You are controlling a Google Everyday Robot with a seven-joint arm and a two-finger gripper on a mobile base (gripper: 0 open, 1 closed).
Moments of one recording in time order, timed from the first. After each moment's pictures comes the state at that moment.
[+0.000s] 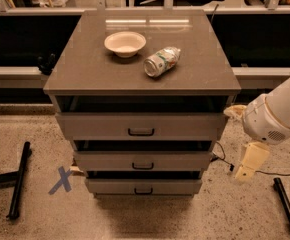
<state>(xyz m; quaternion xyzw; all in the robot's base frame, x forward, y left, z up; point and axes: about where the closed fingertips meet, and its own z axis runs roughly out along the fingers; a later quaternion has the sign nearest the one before) 0.438 -0.204 0.796 -0.63 0.75 0.10 0.18</state>
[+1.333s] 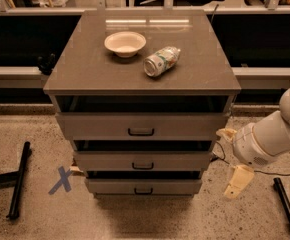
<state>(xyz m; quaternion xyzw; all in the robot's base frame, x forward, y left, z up) 0.436 -0.203 0.713 -0.62 0.75 0.13 0.20</state>
